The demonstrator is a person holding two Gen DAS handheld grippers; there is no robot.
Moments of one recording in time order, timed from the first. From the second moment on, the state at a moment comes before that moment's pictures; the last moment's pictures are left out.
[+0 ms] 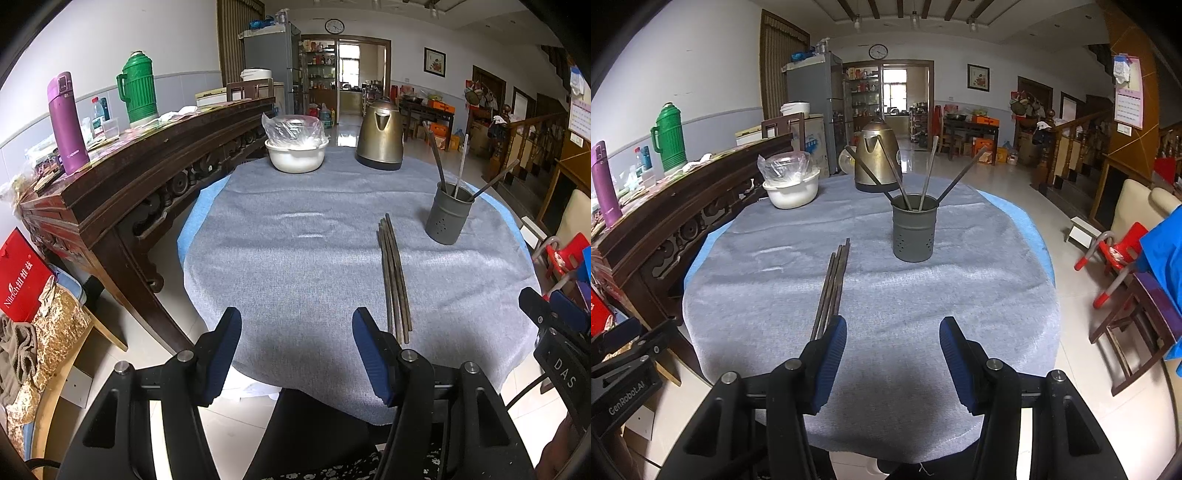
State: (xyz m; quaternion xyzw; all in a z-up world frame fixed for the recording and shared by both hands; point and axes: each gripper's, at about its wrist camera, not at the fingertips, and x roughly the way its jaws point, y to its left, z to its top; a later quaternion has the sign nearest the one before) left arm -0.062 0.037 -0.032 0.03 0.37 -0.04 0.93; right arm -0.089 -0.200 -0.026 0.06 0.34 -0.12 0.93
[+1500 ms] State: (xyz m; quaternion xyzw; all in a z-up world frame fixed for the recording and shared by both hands) left arm -0.061 0.034 -0.046 0.02 0.39 -0.06 0.92; right arm -0.089 -0.203 -0.042 0.06 0.36 -0.14 0.92
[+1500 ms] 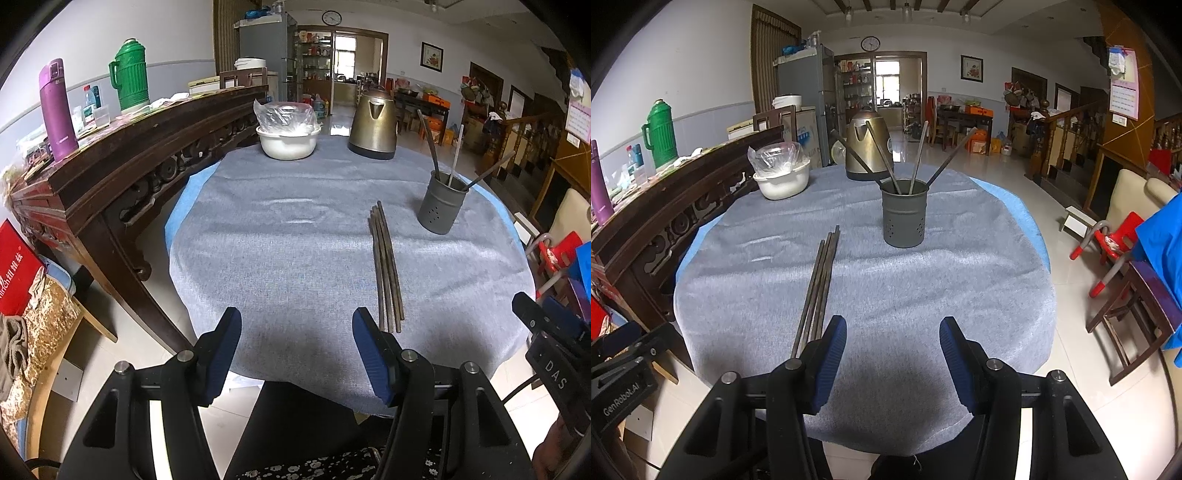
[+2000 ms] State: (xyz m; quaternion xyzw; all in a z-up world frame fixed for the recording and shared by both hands) left arm -0.041 0.039 -0.046 0.00 0.39 -0.08 0.92; right arm -0.050 -0.213 -0.054 0.10 0.38 -0.09 0.91
